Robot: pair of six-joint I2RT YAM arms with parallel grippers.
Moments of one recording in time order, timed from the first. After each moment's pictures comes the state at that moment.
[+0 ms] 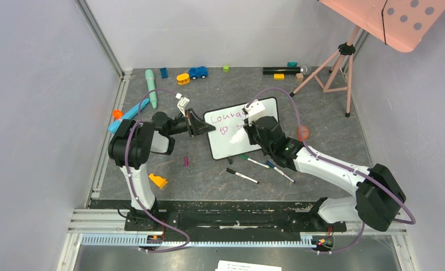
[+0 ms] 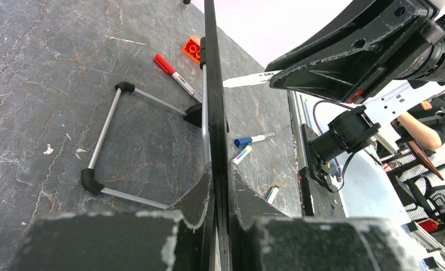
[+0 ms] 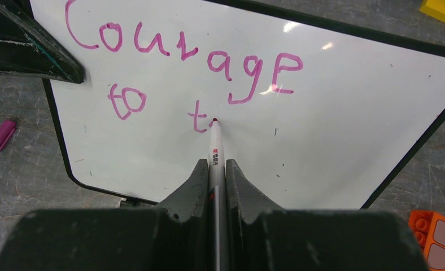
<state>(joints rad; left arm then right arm) -0.17 1.97 0.70 1.47 1.18 -0.83 0.78 1.32 0.81 0.07 0.30 0.06</state>
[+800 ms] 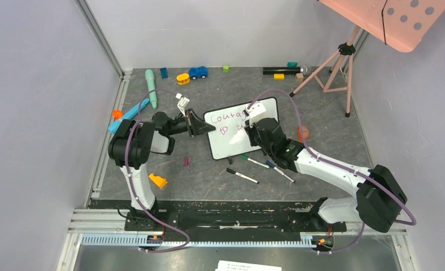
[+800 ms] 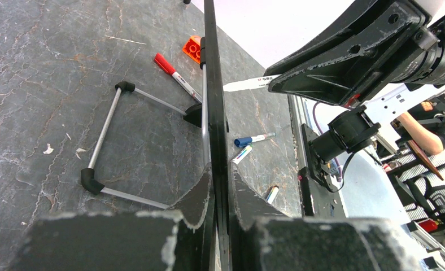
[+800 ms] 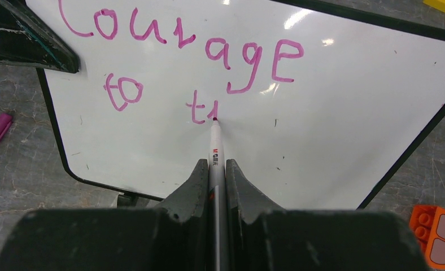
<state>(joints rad) -0.17 1.97 0.70 1.47 1.18 -0.83 0.77 1.31 0.80 0.07 0.31 0.06</state>
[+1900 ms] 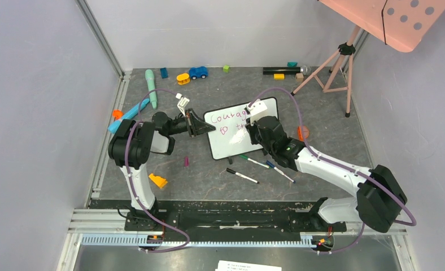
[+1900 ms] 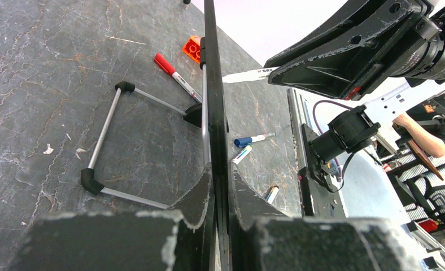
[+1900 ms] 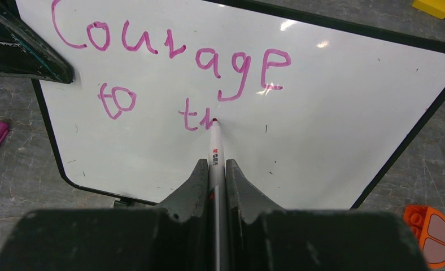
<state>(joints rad) -0.17 1.97 0.70 1.47 1.18 -0.83 0.76 1.31 0.81 0.06 0.31 0.06</state>
